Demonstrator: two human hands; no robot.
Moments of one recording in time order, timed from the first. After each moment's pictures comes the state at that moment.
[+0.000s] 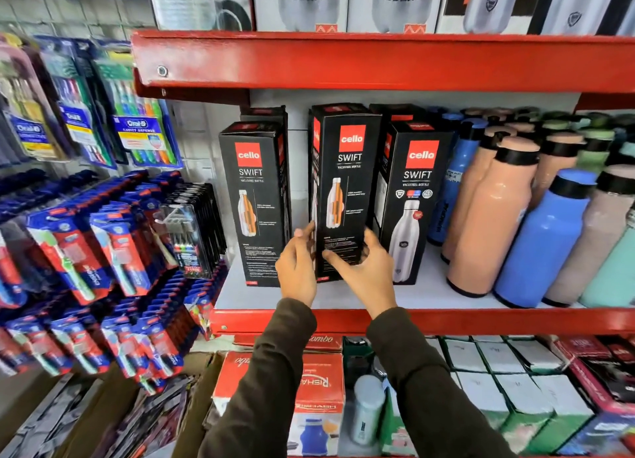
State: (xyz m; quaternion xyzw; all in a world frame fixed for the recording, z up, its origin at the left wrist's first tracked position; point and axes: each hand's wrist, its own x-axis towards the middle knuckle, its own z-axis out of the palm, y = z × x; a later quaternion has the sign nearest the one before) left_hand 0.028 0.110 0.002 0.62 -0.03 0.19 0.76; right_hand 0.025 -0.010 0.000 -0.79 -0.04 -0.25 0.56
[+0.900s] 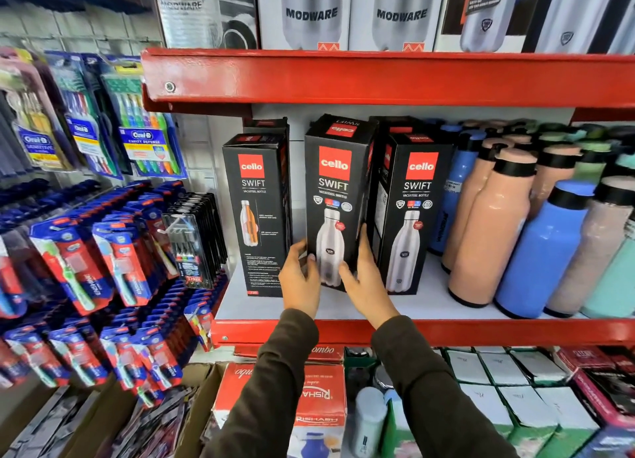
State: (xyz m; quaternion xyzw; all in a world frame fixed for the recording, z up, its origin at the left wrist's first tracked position) left_hand 0.035 0.114 -0.007 0.74 -0.03 0.27 0.62; right_hand 0.024 -0.011 0.002 -0.83 -0.12 -0.18 0.51
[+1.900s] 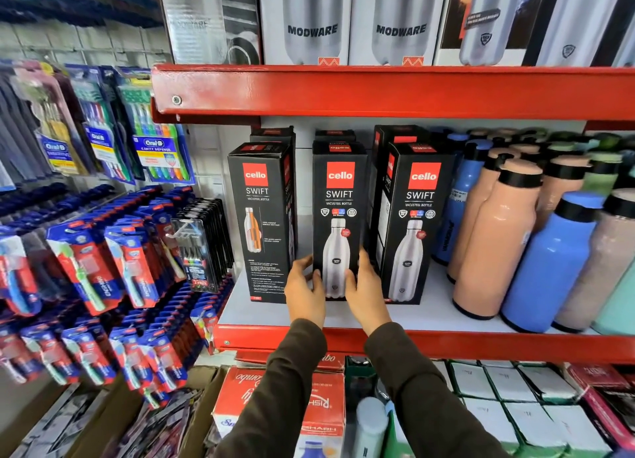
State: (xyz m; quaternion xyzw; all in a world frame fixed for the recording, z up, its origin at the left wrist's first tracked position) left_hand 0.043 0.104 -0.027 0.73 0.04 0.25 0.63; right_hand 0.047 -0.009 -0.021 -0.86 -0.05 -0.22 0.46
